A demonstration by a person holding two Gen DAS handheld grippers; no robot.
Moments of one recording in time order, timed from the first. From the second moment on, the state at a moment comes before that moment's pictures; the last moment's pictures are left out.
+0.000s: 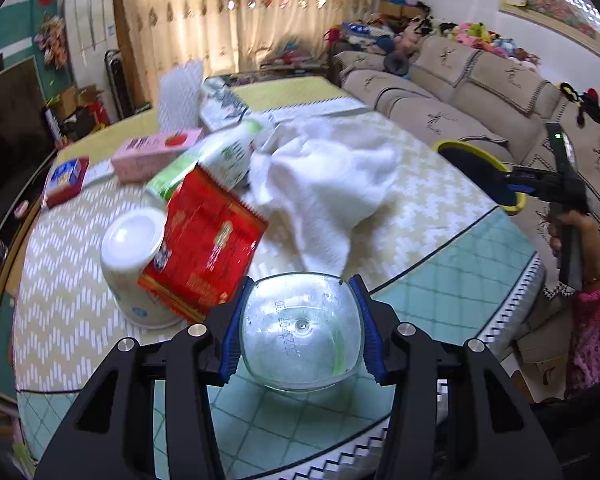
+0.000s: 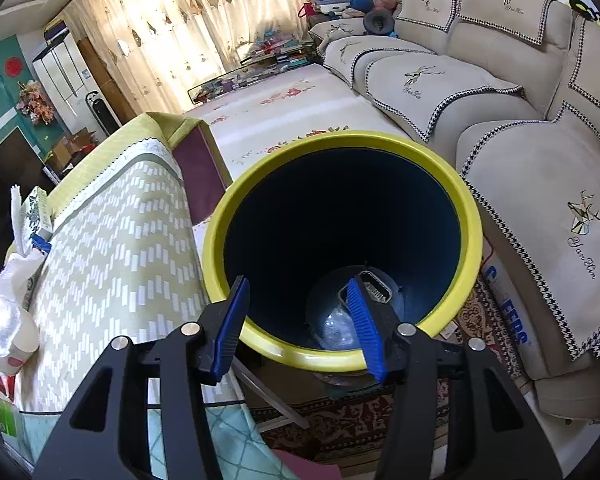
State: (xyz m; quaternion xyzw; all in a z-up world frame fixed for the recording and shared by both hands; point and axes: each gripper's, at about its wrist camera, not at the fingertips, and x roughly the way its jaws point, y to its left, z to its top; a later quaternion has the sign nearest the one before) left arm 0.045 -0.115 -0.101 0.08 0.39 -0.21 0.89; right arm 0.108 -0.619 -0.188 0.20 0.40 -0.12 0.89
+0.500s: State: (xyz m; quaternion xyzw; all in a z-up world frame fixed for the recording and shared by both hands) left arm 0.094 -0.257 -0.035 0.07 0.36 -0.36 0.86; right arm 0.064 -0.652 -0.154 0.19 0.34 -0.17 0.90
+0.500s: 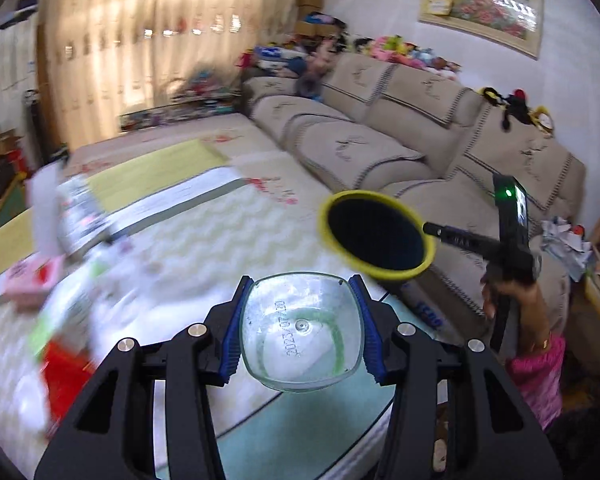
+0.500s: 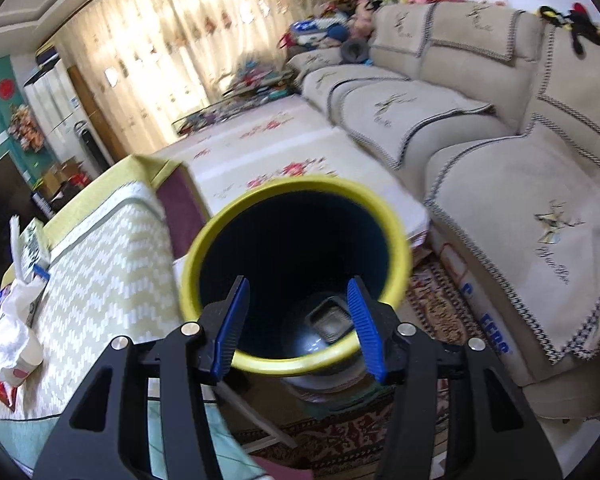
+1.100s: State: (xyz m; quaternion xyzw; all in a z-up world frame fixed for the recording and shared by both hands) left arm 0.205 -0.530 -0.131 0.14 0.44 -0.41 0.79; right arm -0.004 -0.737 -0.186 0.24 0.34 -0.26 0.87
